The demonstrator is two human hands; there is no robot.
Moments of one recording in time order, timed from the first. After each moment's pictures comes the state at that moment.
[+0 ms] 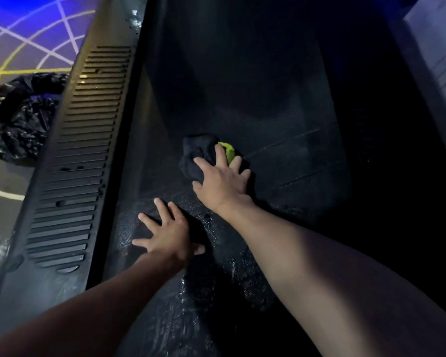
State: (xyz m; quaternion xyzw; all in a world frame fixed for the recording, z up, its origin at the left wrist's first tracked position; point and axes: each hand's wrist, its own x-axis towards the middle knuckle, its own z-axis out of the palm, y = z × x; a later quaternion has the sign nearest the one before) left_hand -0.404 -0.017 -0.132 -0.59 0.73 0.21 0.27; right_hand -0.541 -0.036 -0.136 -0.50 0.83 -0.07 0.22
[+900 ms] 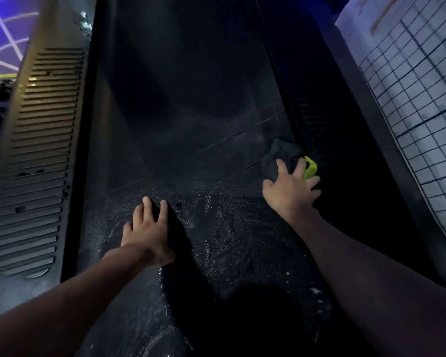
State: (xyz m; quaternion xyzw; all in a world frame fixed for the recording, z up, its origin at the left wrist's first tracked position) left_hand -0.388 -0.006 -0.119 -0.43 0.83 0.17 0.30; right_hand -0.648 0.113 -0.128 -0.22 0.95 0.00 0.20
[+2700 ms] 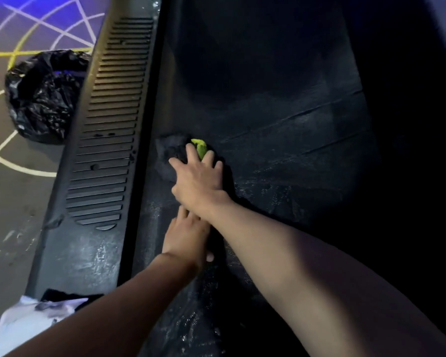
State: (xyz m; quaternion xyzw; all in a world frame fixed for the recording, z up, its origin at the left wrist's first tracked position) left_hand -0.325 0.020 -0.128 -0.37 0.88 0.11 0.28; right_hand -0.417 -0.035 -0.130 -0.58 0.79 -0.08 0.20
